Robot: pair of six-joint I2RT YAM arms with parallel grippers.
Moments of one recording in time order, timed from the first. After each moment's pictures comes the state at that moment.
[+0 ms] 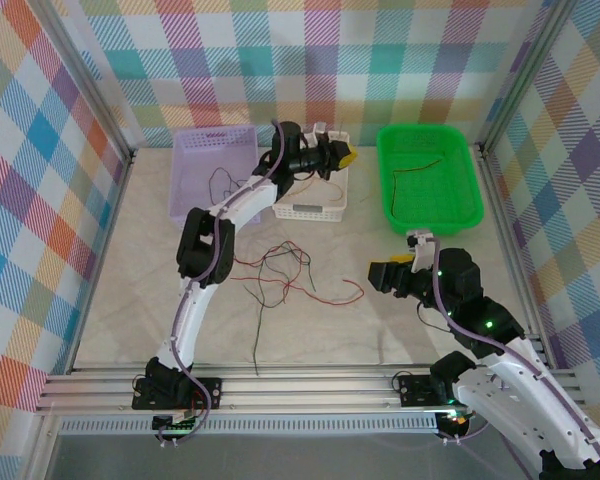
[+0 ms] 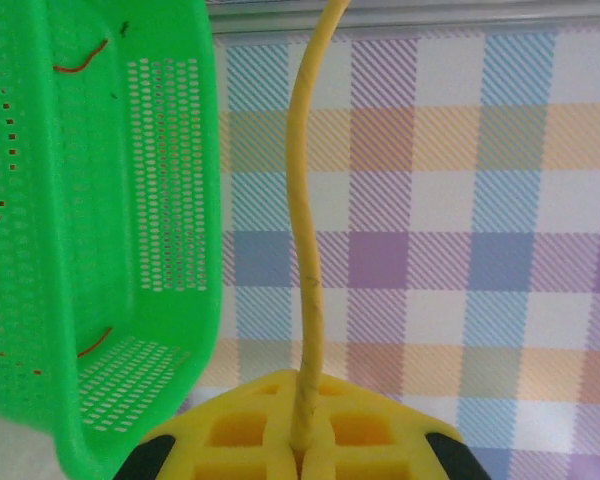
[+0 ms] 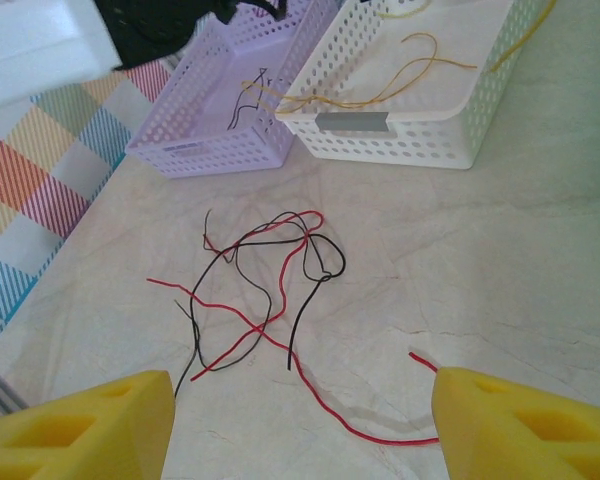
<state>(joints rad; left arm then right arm) -0.47 2.44 2.10 0.28 0.81 -1.48 0.54 0.59 0.66 -0.50 -0.17 0.44</state>
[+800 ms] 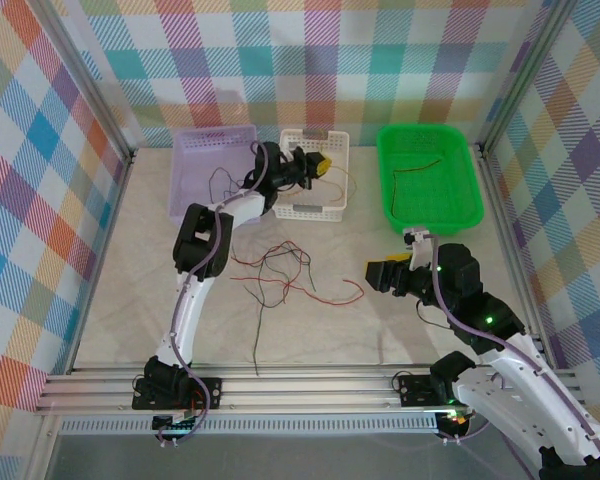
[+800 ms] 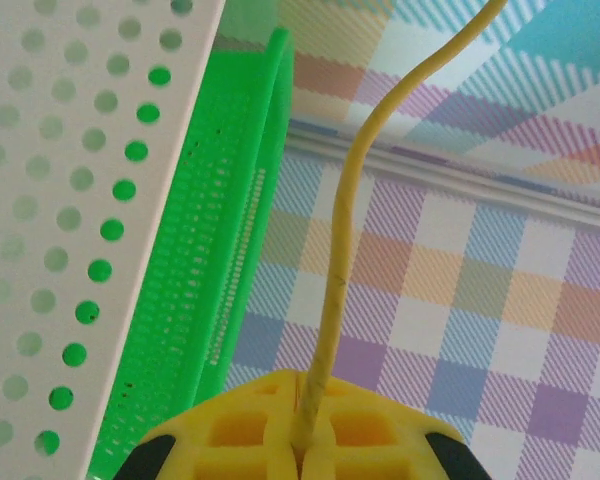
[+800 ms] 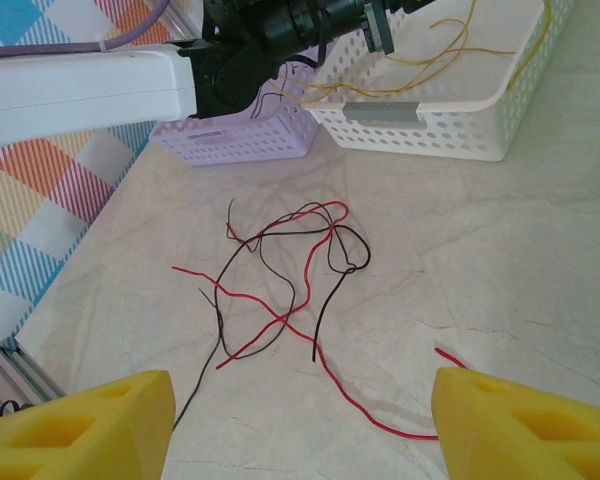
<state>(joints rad) -0.37 2.50 1.90 0.54 0.72 -1.74 0.54 0.63 0.70 -0.52 -0.22 0.44</state>
